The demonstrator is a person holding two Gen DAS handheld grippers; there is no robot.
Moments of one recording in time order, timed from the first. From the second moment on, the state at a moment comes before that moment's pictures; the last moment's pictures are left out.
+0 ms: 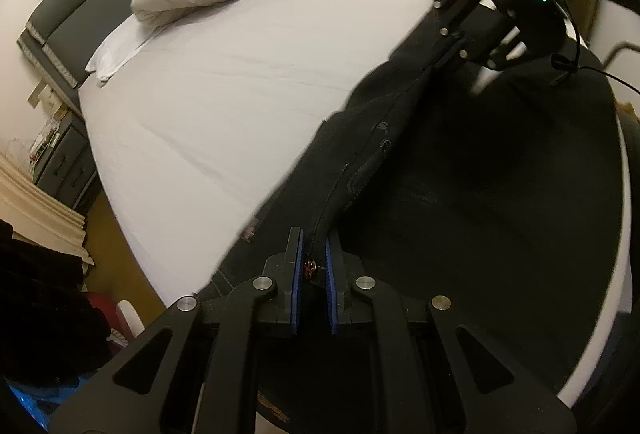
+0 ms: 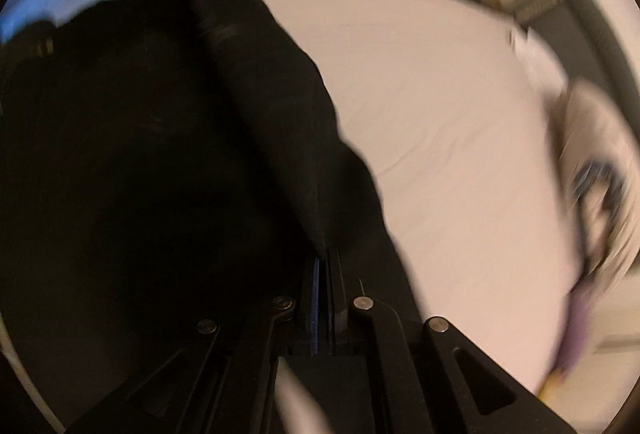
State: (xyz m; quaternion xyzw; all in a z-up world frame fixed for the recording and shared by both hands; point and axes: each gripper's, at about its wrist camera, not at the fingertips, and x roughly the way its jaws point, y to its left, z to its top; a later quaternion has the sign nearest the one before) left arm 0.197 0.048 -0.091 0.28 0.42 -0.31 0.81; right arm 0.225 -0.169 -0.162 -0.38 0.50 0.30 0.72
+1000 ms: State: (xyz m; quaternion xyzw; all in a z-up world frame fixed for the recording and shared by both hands) left arm 0.028 0.027 -0.124 0.29 0.48 -0.37 0.74; right arm 0.078 -0.177 -0.160 -0.24 0.57 0.29 0.73
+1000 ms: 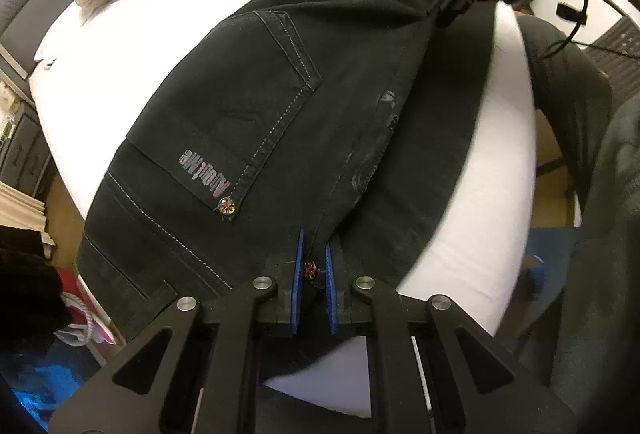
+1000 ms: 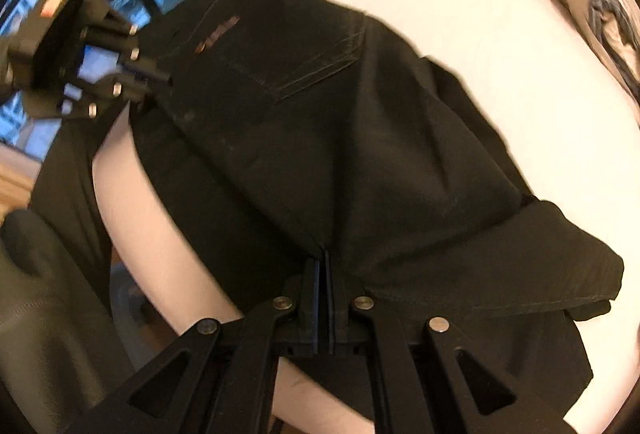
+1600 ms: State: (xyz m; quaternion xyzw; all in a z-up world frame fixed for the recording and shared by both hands) left arm 0.003 0.031 -0.131 0.30 0.47 -0.39 0.73; right arm 0.020 -0.166 -0.177 -0.27 0.56 0.27 0.73
